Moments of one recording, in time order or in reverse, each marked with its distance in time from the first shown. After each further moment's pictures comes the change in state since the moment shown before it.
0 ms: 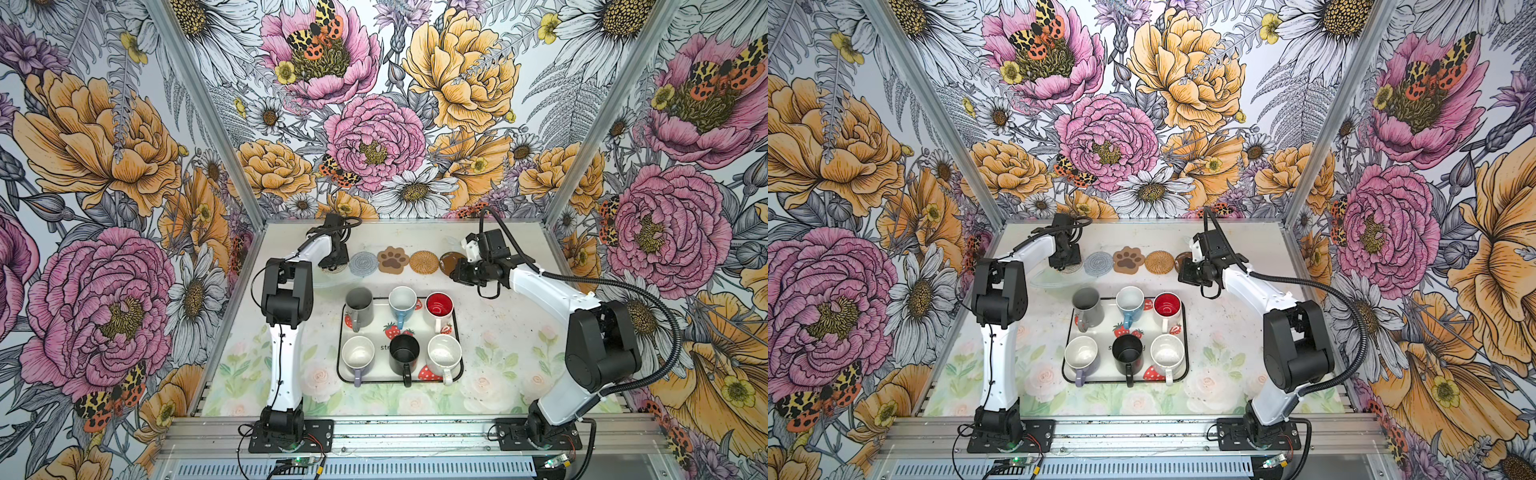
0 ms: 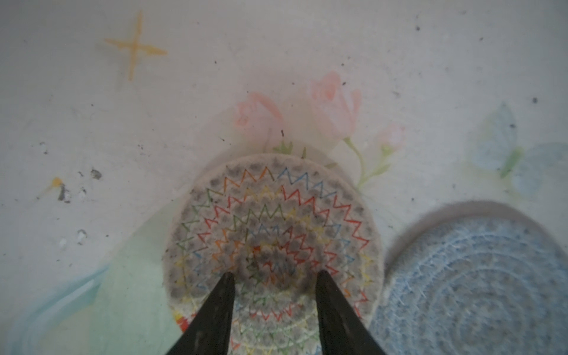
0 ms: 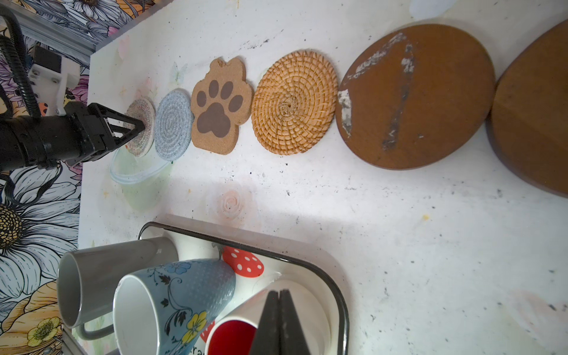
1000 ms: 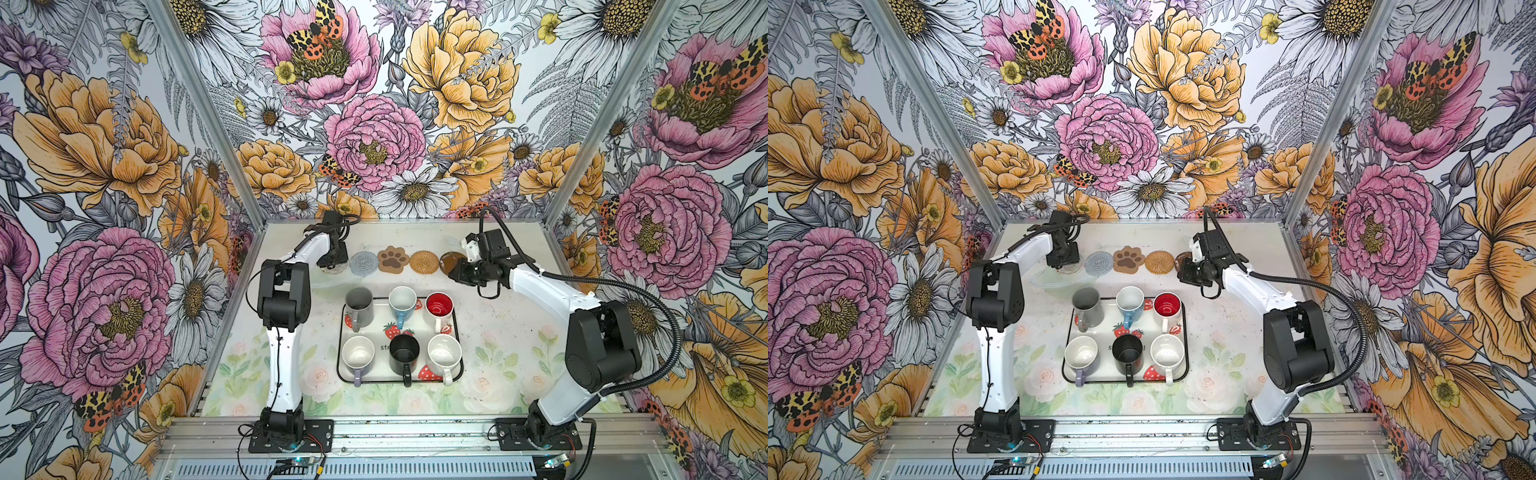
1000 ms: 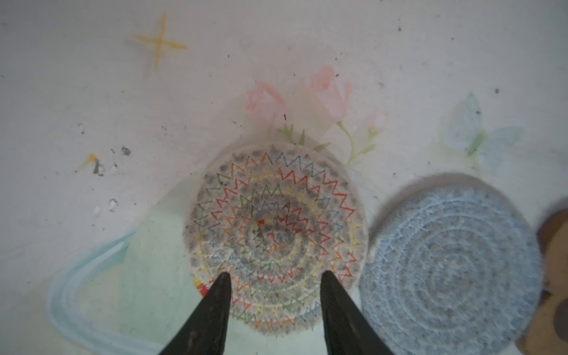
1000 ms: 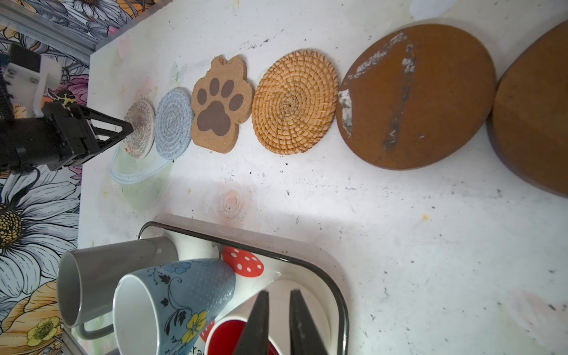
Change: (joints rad) left arm 0.005 -0.082 -0.017 -0.053 0.002 -0.007; right arm 0.000 -0.002 0.000 -0.001 0.000 -0.006
